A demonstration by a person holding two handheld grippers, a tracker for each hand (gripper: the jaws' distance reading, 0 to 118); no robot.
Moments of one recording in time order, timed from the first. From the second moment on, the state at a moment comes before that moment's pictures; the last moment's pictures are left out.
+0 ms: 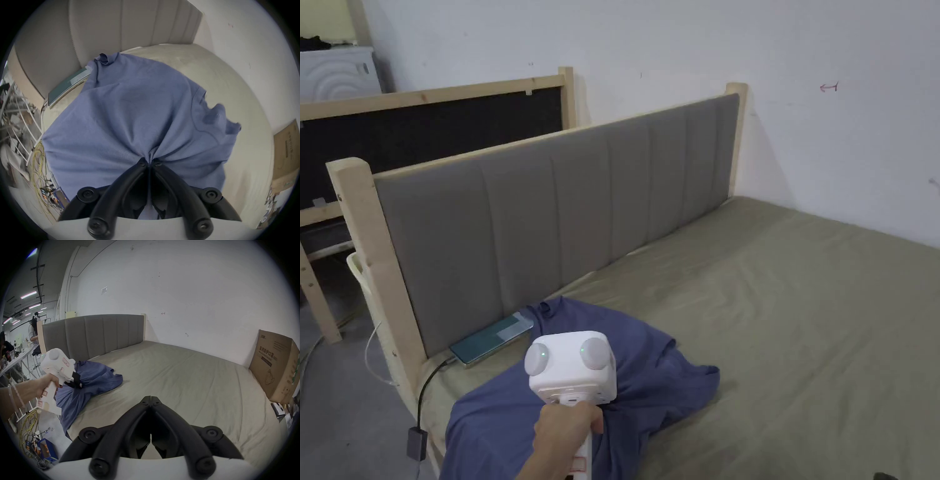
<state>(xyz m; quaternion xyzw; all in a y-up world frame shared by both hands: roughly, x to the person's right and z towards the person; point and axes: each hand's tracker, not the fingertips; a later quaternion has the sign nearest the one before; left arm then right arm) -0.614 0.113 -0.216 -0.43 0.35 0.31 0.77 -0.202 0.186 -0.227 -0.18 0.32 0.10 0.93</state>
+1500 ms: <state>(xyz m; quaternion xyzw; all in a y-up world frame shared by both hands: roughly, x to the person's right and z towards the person) -0.030 0.143 -0.381 -0.52 -0.21 0.05 0.83 0.166 0.235 -0.208 -0.15 -0.04 -0.05 0.99</state>
